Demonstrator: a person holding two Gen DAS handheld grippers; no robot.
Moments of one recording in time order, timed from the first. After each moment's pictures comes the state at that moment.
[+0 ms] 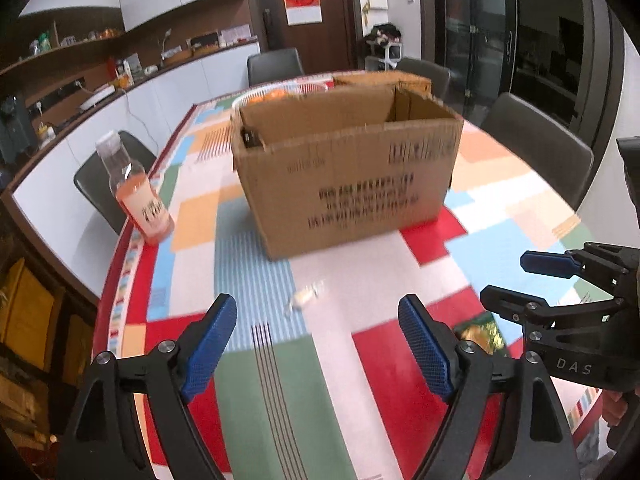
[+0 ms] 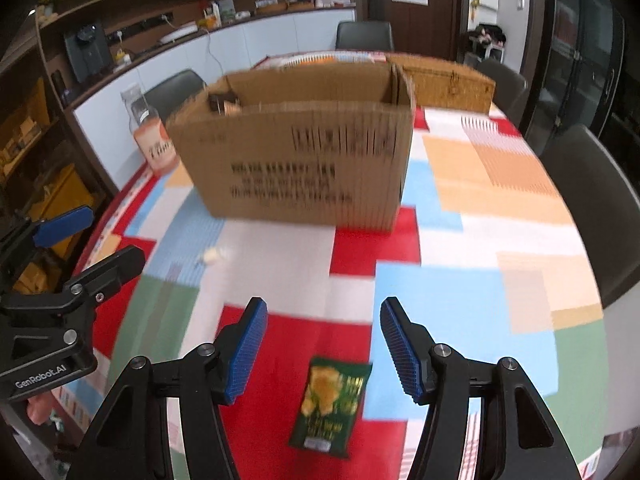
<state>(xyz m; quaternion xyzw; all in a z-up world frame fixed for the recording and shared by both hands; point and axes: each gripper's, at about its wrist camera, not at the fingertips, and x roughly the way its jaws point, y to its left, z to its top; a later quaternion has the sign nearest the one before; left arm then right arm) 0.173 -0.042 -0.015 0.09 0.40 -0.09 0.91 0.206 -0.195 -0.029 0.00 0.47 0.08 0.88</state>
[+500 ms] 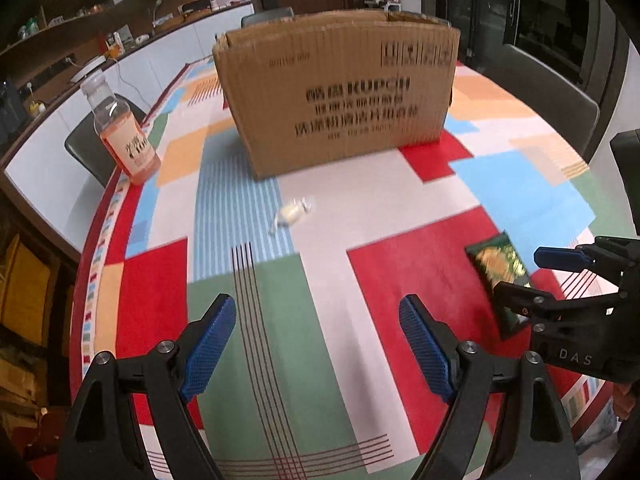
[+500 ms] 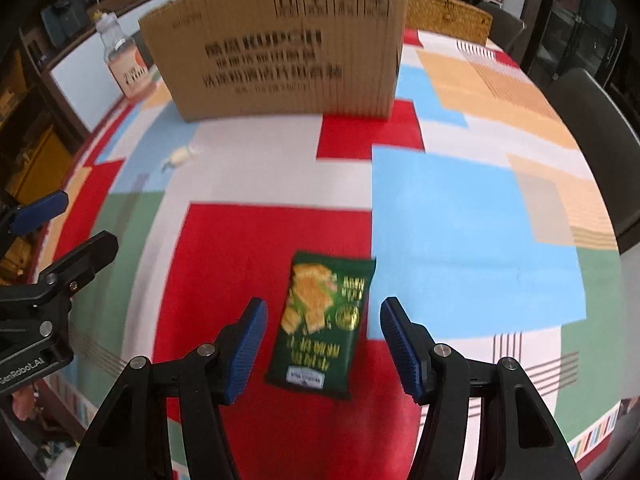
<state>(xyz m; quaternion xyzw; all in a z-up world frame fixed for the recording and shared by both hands) 0.151 -0.041 -0.074 0.11 0.46 -0.09 0.88 0.176 -0.196 -0.093 -0.01 0.55 0.06 0.83</state>
